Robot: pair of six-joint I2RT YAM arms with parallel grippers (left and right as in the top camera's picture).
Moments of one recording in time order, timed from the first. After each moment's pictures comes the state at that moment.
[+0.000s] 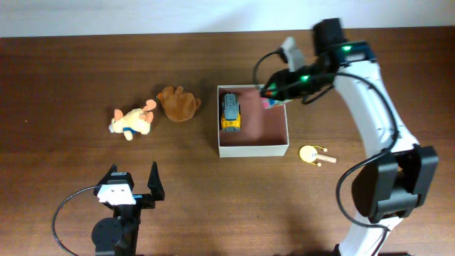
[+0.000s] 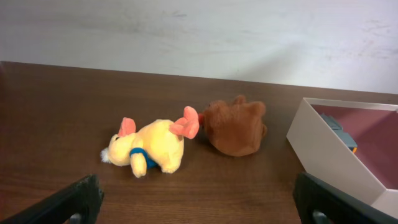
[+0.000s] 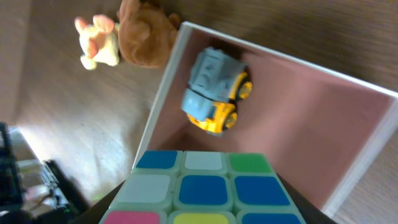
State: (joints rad) left arm 0.01 0.01 0.05 -0.16 0.03 -0.10; right arm 0.17 1.97 1.82 -1.09 -0.62 -0.09
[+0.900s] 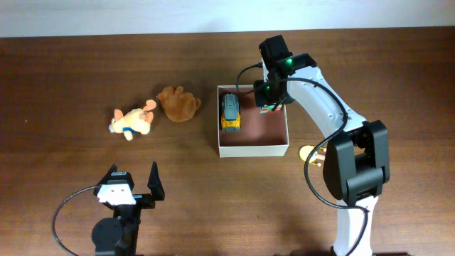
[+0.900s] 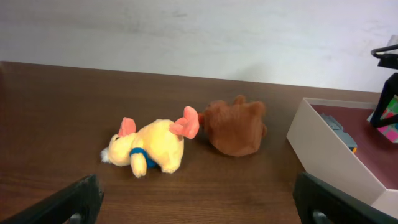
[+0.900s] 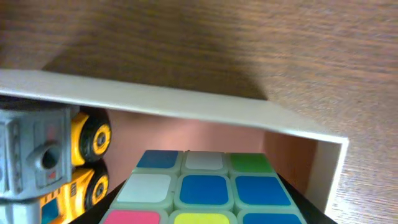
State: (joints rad) left arm 0.01 0.01 0.05 -0.16 0.03 -0.10; right arm 0.31 2.16 1.82 -0.93 -0.01 0.21
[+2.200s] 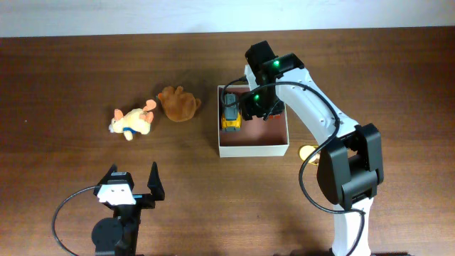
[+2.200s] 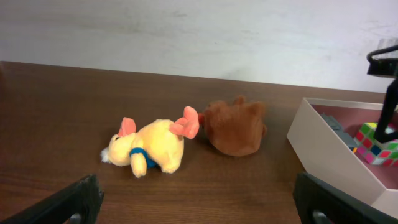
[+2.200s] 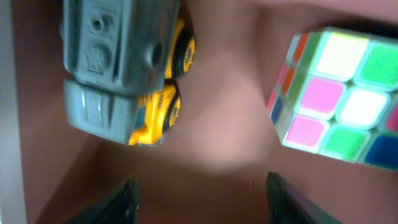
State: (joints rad) left arm 0.01 0.01 0.05 -0.16 0.03 -0.10; right arm 0.39 2.16 1.86 -1.13 -0.16 0.14
